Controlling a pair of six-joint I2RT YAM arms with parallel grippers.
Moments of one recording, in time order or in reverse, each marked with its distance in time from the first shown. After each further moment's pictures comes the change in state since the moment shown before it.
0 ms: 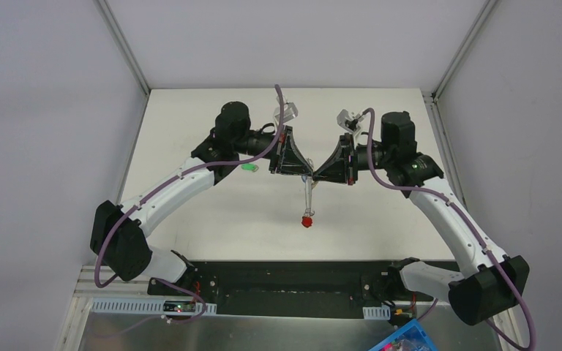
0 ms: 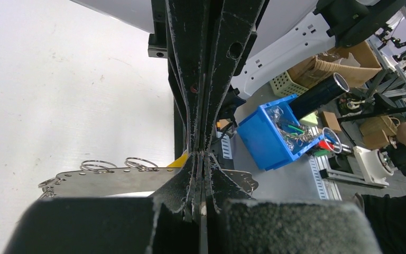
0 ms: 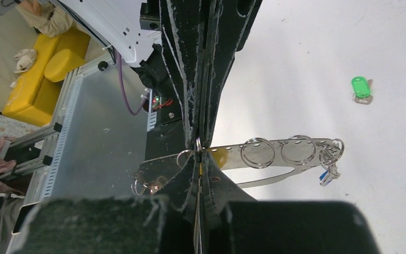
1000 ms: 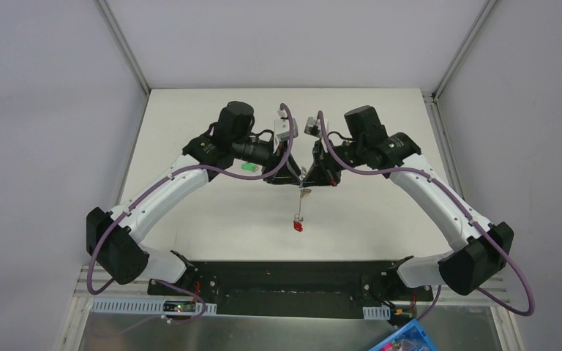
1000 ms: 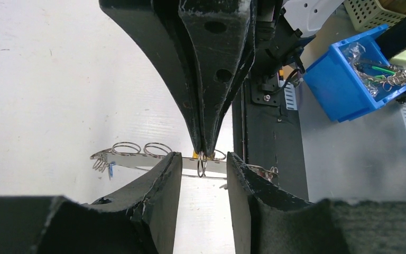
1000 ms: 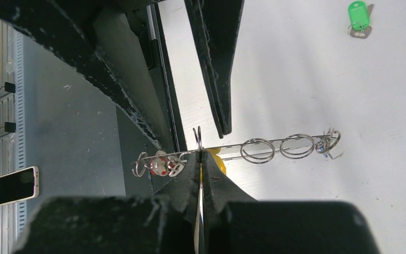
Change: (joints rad) left arm -0.004 -0.031 0.104 -0.530 -0.139 0.592; right arm 0.175 0.205 0.271 -0.481 0.315 -0.287
